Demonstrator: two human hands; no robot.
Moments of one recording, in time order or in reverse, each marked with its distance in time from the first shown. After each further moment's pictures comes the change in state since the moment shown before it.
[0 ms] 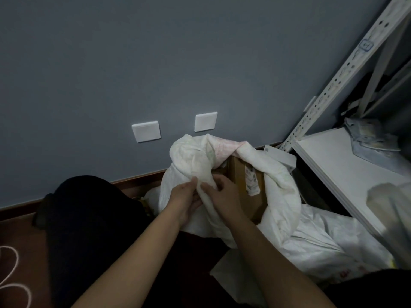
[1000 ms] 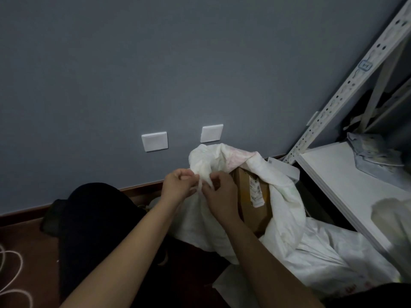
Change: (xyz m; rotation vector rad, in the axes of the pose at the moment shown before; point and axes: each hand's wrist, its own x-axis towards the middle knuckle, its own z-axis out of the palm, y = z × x) left_hand -0.001 0.048 -0.013 0.265 0.108 0.310; right_hand 0.000 -0.035 0.016 -0.151 0.145 -0.263
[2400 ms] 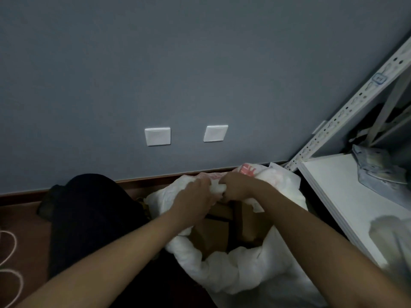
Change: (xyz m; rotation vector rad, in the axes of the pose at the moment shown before) left_hand -0.014 -0.018 0.022 1.299 -0.176 0.488; right_hand 0.083 0.002 -0.048 -0.894 -0.997 -0.117
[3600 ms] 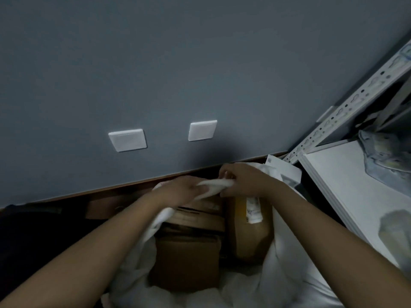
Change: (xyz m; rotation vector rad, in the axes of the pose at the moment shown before) left_hand 0.108 -0.029 -0.002 -0.377 -0.402 0.060; right_hand 0.053 0.097 -0.012 0.175 0.181 -0.042
